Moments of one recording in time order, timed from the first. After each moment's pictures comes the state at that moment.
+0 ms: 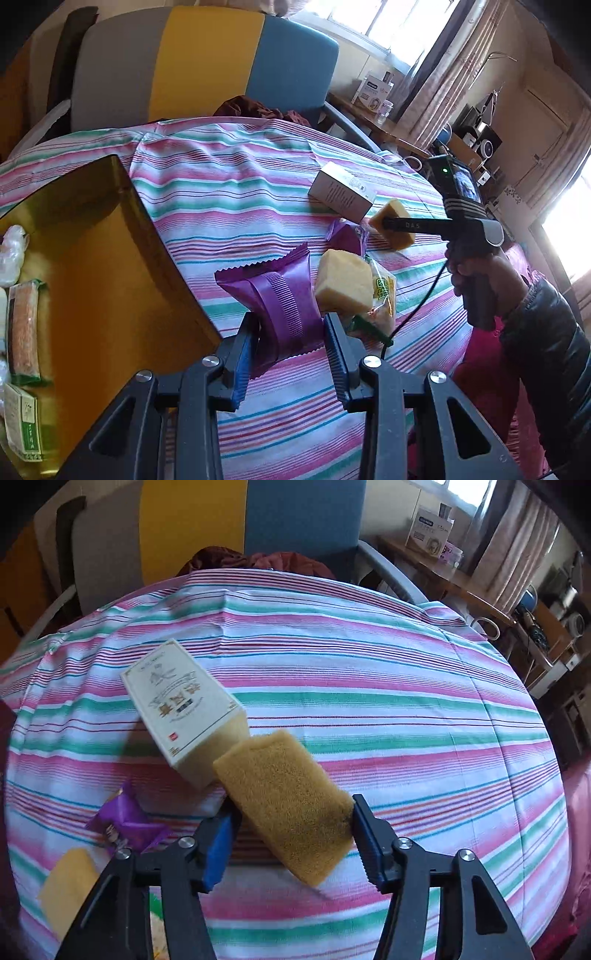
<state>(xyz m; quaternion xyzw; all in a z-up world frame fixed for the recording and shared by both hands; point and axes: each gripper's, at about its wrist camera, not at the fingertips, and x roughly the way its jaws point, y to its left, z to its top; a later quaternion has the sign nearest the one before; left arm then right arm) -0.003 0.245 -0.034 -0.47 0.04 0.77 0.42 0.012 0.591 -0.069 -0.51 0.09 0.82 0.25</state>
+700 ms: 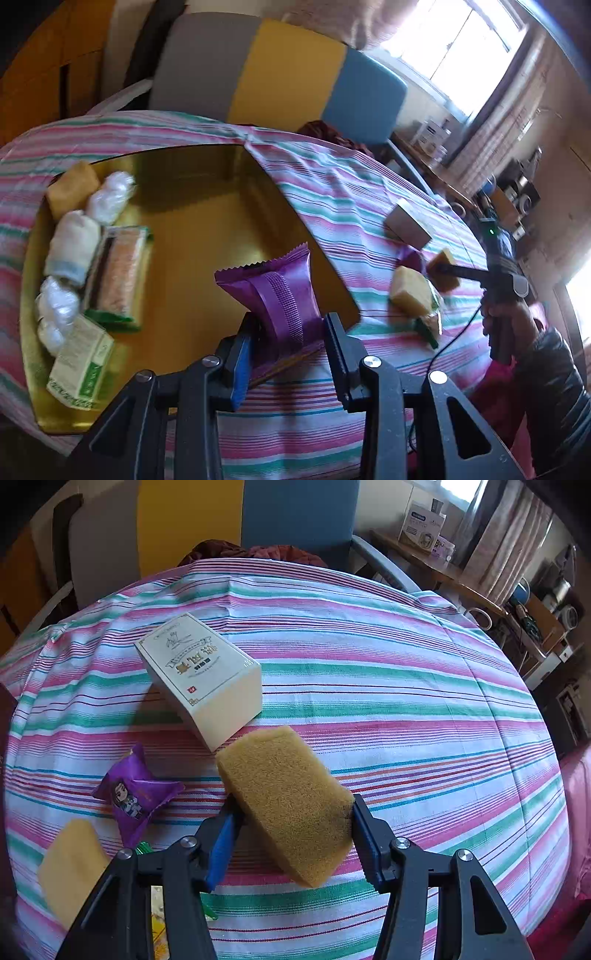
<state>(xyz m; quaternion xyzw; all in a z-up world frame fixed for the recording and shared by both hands) -0.018 0.134 -0.036 -0.47 -0.03 0.82 0.32 0.025 0.570 -0.074 -0.52 0.09 0.81 0.26</state>
